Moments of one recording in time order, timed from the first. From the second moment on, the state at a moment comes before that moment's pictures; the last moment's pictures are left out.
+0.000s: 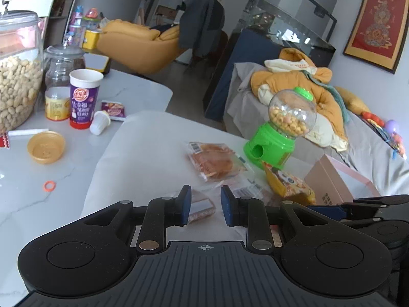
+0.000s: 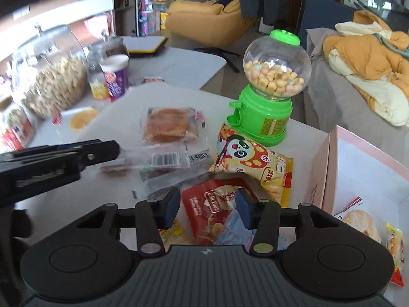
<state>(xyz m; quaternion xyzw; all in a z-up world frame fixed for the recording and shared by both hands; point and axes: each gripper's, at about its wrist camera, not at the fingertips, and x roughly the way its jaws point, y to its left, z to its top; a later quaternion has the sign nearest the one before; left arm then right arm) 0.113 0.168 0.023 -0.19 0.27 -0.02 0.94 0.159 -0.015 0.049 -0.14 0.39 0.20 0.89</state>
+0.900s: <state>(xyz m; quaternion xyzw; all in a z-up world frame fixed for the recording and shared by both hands) 0.041 0.072 0.047 -0.14 0.39 -0.13 0.90 0.052 -0.153 0.036 0.01 0.45 0.31 0.84</state>
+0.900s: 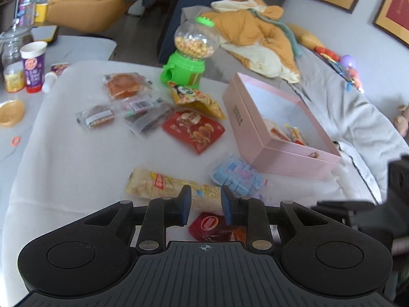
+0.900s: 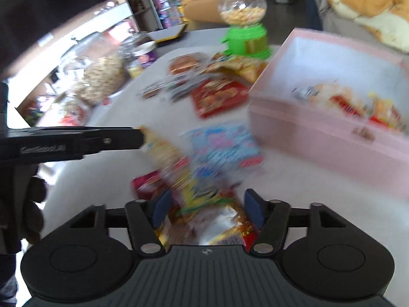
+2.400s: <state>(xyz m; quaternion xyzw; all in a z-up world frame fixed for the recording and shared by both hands) 0.050 0.060 0.054 -0.07 0.38 -0.01 0.92 0.028 -0.204 0.018 -0.05 0.35 0.23 0.91</state>
